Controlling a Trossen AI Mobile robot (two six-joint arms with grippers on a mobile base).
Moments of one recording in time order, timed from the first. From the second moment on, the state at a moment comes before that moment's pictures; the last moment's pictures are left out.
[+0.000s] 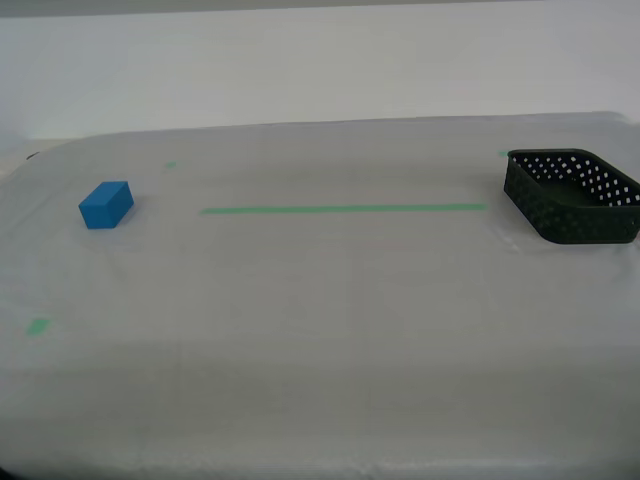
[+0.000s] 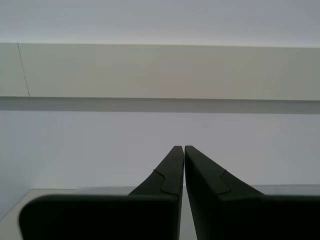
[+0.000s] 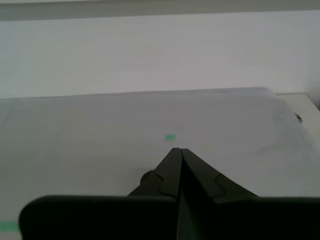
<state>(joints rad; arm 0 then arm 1) 0.00 1.06 0.93 -0.29 0.00 0.03 0.00 1.05 0.52 0.61 -0.01 0.00</state>
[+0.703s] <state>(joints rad) -0.01 1.07 1.08 -0.53 0.00 0.04 0.00 1.05 0.52 0.61 -0.01 0.00</state>
